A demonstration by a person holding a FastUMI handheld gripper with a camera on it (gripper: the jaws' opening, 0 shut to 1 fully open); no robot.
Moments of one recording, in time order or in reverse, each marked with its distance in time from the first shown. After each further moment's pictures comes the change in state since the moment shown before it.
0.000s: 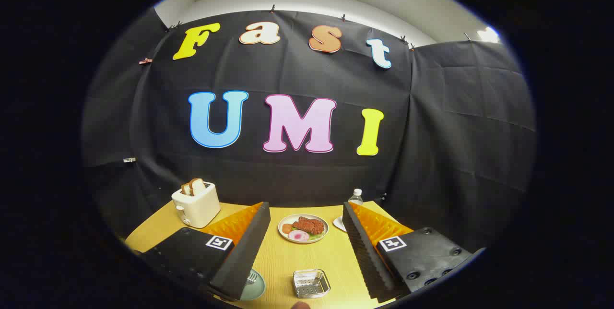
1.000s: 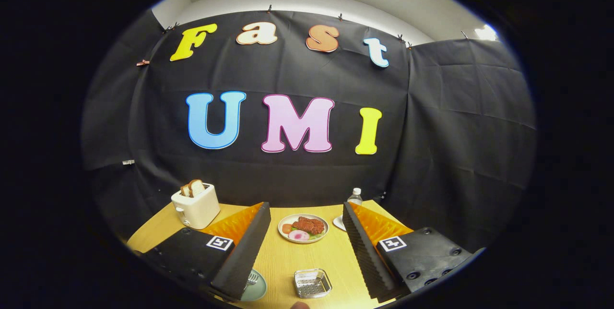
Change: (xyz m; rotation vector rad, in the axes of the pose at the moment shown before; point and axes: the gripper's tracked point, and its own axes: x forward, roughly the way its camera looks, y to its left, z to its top) arm 0.003 0.009 -0.005 0.013 0.021 -0.017
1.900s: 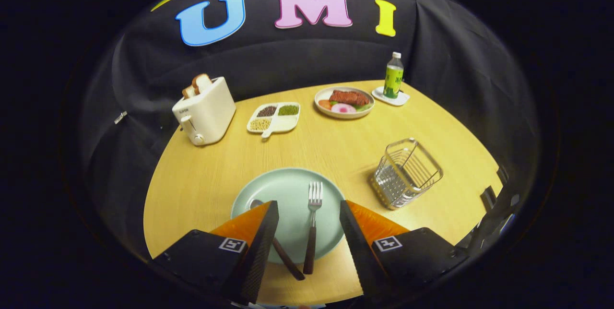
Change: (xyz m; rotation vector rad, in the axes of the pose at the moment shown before) arm -0.035 0.154 -0.273 0.134 0.692 -0.009
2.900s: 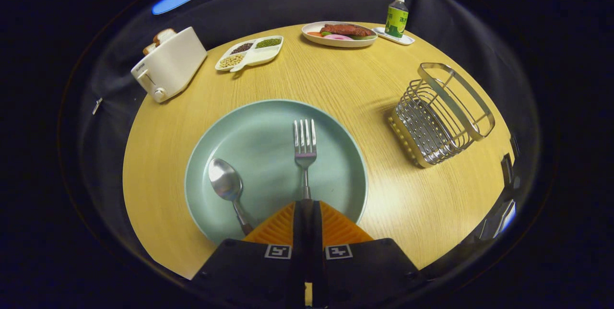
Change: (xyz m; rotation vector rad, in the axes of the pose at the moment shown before) arm 0.057 -0.018 -0.075 0.051 0.319 -0.102
